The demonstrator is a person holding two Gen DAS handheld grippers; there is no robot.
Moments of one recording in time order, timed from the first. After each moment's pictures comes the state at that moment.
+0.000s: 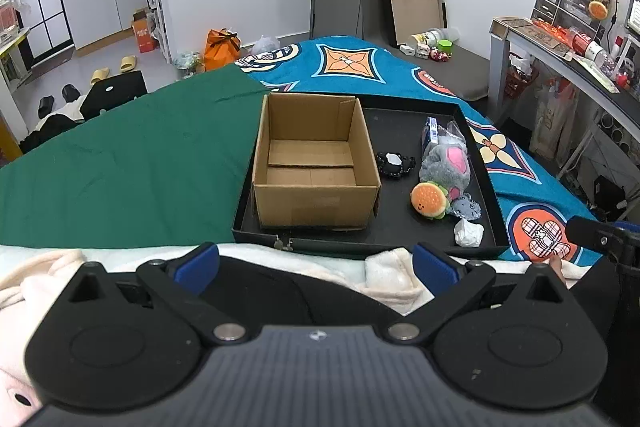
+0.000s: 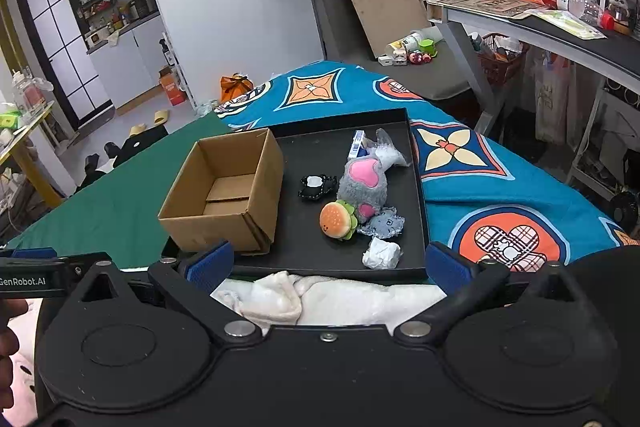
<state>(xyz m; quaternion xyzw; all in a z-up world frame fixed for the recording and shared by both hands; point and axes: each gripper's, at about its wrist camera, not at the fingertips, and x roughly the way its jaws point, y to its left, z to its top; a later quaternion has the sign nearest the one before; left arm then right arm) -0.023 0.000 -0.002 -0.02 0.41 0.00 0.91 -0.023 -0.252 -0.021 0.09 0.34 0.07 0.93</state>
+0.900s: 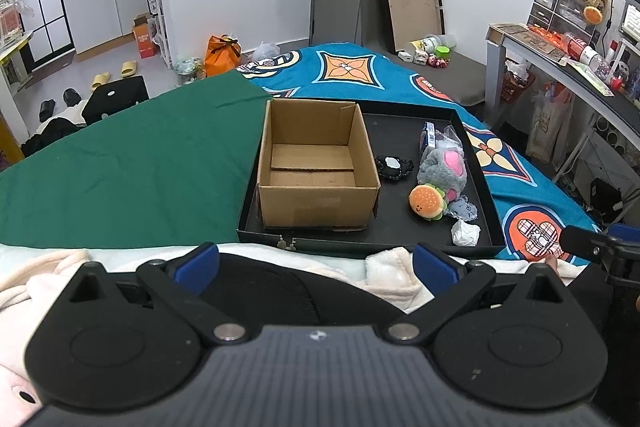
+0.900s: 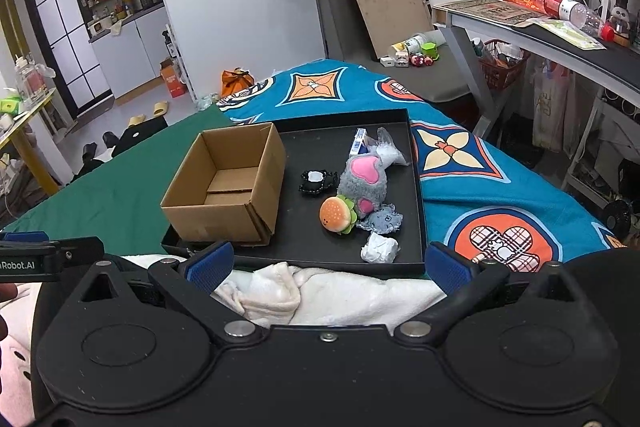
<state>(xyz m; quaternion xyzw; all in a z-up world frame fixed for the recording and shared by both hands) -0.034 0.002 0.004 -0.02 0.40 0.00 0.92 -0.037 -0.242 -0.016 0.06 0.34 0.07 0.93</state>
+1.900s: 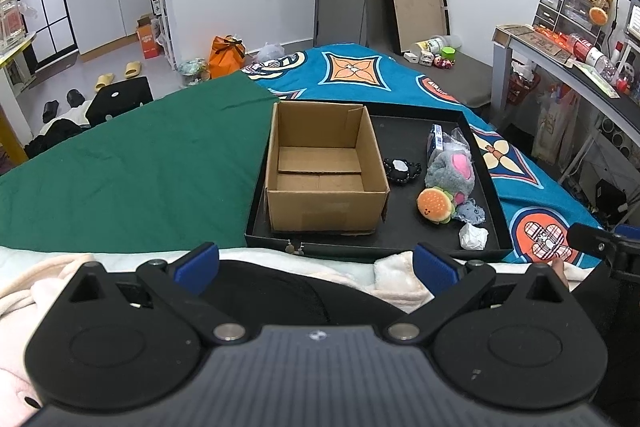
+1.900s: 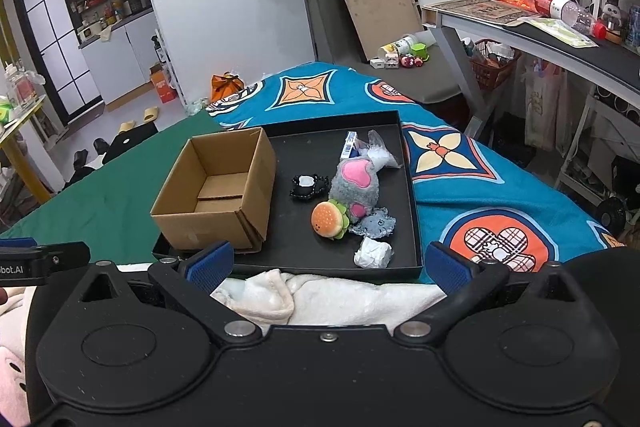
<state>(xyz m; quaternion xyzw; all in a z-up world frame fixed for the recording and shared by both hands) -0.029 0.008 0.004 -0.02 0.40 0.00 0.92 -0.032 -0.241 -0.017 0.07 0.34 0.06 0.94</state>
